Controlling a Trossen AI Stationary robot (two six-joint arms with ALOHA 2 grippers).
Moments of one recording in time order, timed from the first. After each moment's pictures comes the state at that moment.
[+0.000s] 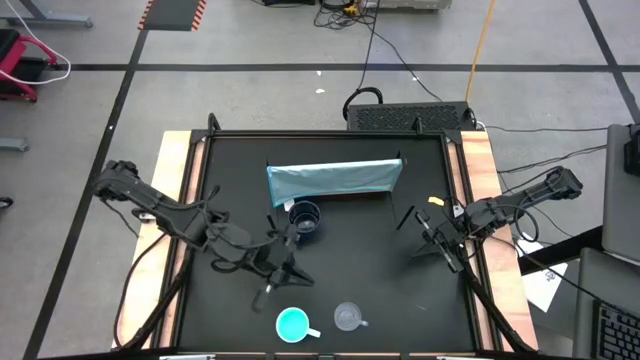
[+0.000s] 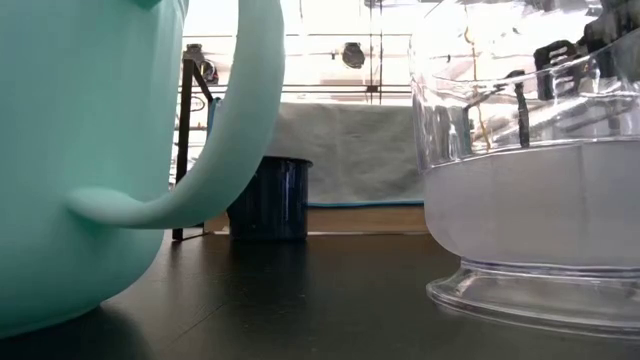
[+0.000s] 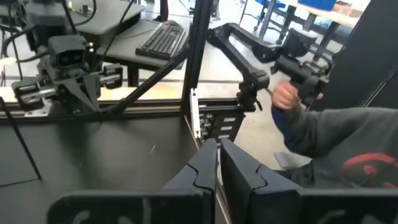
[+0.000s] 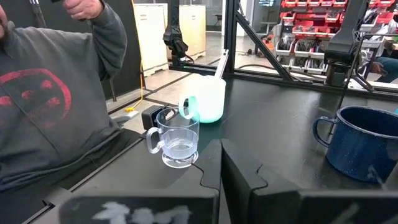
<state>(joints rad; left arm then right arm) -0.48 1.43 1.33 -0.14 -0.08 -0.23 0.38 0.29 0.12 0.06 -0.14 0.03</state>
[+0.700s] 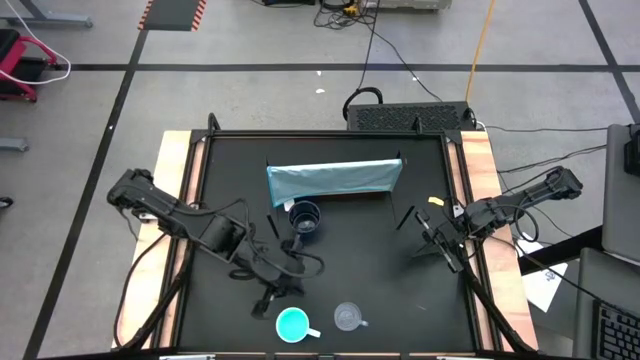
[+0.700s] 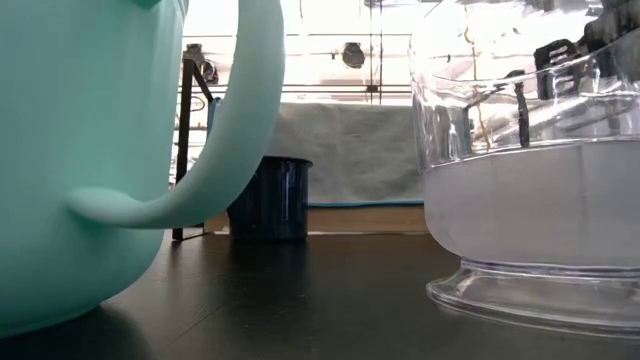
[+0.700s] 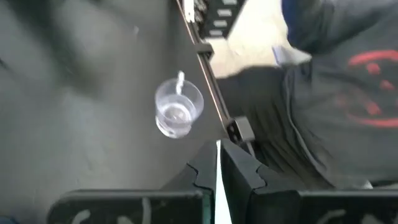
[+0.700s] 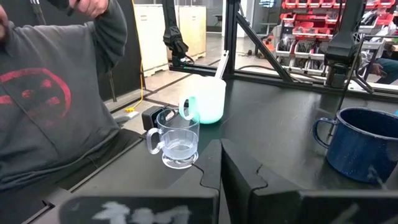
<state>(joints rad) -0.46 1.61 1.59 -0.71 0.09 -0.29 0.38 0.29 0.12 0.06 -0.14 0.02</state>
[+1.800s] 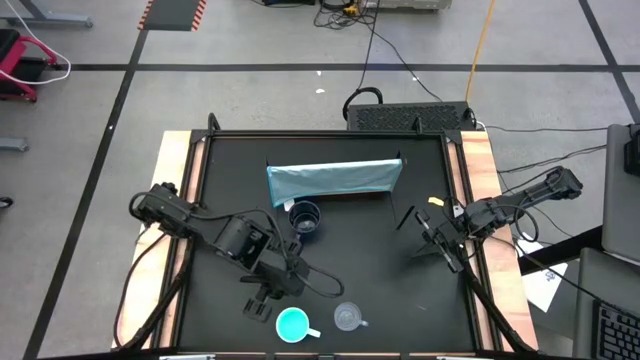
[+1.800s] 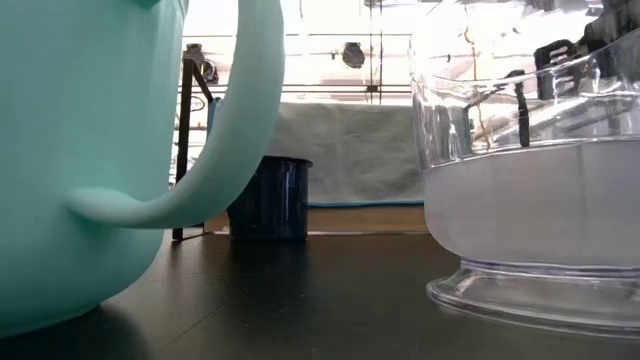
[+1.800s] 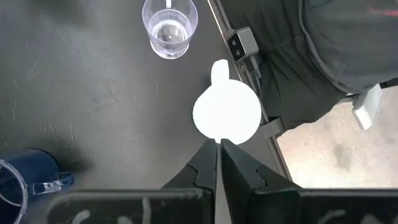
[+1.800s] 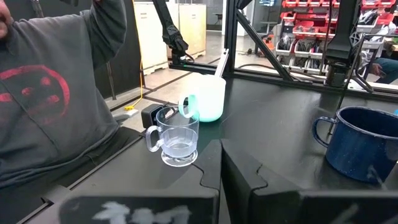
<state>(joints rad) -0.45 1.87 2.07 -1.33 0.18 -0.13 0.38 0.29 0.12 0.05 -0.14 0.01</state>
